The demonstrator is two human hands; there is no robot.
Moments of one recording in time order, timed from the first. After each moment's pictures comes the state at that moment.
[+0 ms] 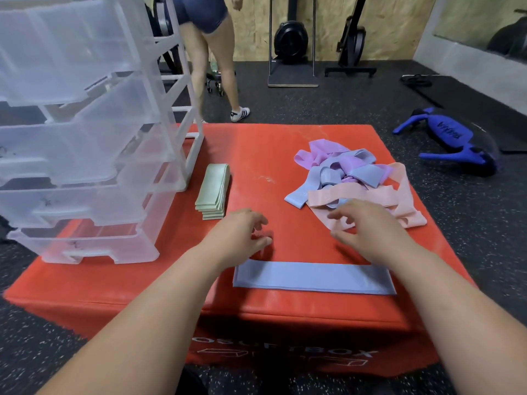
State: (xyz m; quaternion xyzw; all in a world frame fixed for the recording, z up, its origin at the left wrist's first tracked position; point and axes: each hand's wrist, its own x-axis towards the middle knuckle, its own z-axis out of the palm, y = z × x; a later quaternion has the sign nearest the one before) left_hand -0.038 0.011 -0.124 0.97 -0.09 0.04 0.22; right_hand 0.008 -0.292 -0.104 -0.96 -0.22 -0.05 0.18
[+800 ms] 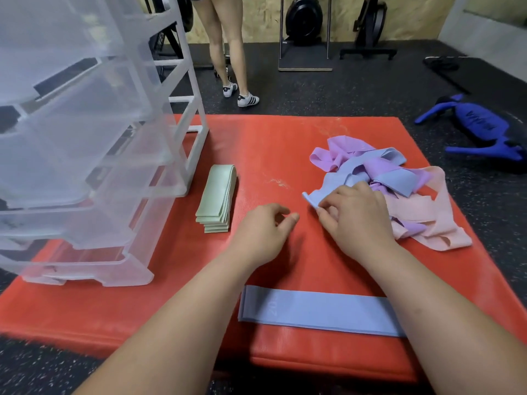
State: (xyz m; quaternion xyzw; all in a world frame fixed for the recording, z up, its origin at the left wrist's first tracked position) left_hand 0.026 -0.013 -0.139 0.92 0.03 0.04 0.38; right_hand 0.072 -0.214 -0.124 -0.96 -0.19 -0.18 0.10
